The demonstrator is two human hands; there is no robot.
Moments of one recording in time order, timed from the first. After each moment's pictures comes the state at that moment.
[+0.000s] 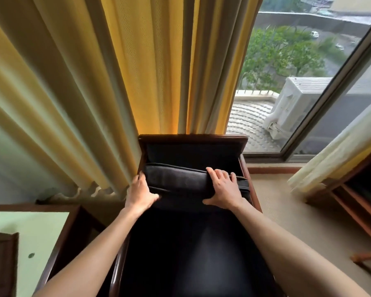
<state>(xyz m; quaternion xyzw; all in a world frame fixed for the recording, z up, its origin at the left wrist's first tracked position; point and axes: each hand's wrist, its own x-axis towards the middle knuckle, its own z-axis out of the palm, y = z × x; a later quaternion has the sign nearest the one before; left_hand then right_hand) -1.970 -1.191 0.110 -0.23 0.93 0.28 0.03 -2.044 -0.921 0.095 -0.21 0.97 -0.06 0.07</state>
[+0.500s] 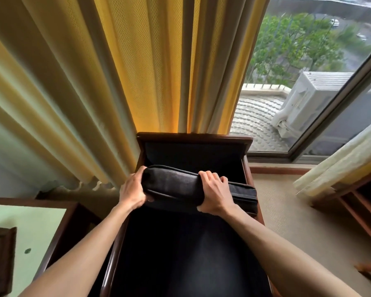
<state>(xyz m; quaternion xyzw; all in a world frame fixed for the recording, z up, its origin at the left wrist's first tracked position) -2.000 -1.200 0.099 -0.19 0.94 0.28 0.02 -2.066 -0.937 0.095 -0.28 0.96 -0.07 0.08</state>
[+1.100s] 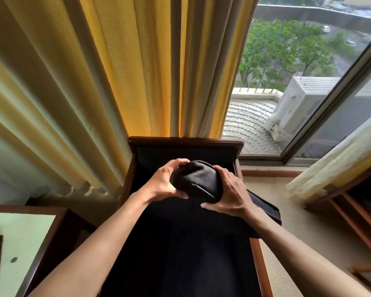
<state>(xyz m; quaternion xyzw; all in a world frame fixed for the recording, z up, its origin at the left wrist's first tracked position) -2.051 -1.119 0.136 0.06 0.87 0.49 0.07 -2.081 -0.872 0.130 -0.25 0.94 -0.23 0.02</state>
